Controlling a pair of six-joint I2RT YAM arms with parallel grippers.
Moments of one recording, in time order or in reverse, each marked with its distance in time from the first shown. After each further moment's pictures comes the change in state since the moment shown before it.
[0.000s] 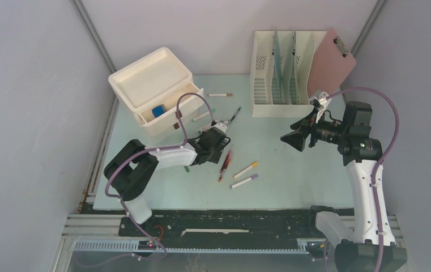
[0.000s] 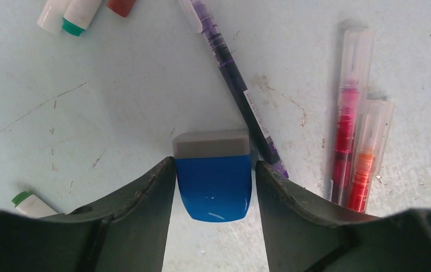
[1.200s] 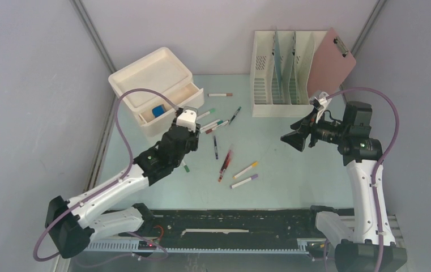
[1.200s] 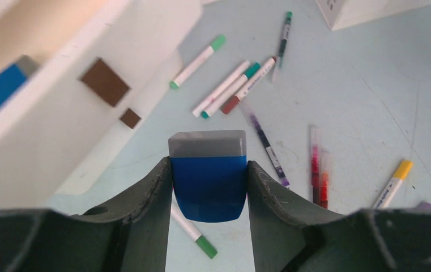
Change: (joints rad) left arm -0.002 -0.663 -0.130 -0.010 -0.139 0.093; right arm -0.002 0.000 0.000 0.000 0.000 -0.002
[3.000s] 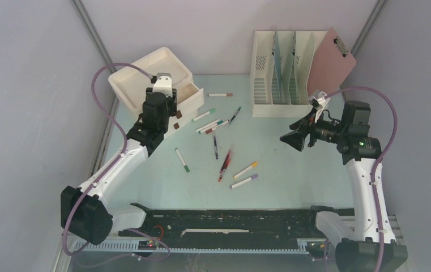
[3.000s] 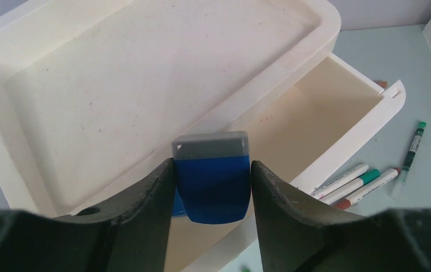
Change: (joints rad) left arm 0.397 0.165 0.198 0.149 0.021 0.186; right arm 0.011 0.013 0.000 0.000 0.001 0.000
